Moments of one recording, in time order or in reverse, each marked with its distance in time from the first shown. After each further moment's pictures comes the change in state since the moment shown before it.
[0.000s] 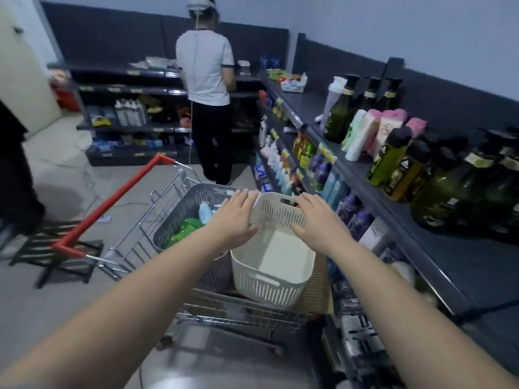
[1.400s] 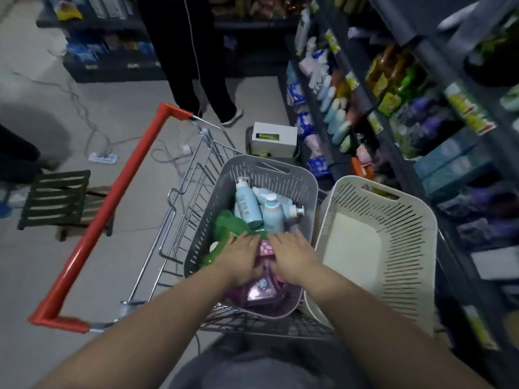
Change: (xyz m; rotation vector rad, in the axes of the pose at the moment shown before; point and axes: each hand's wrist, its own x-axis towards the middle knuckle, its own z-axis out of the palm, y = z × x) left_hand 0.104 -0.258 0.151 -0.087 -0.569 -0.098; right_hand 0.233 -0.119 0.260 -0.072 -0.617 -0.124
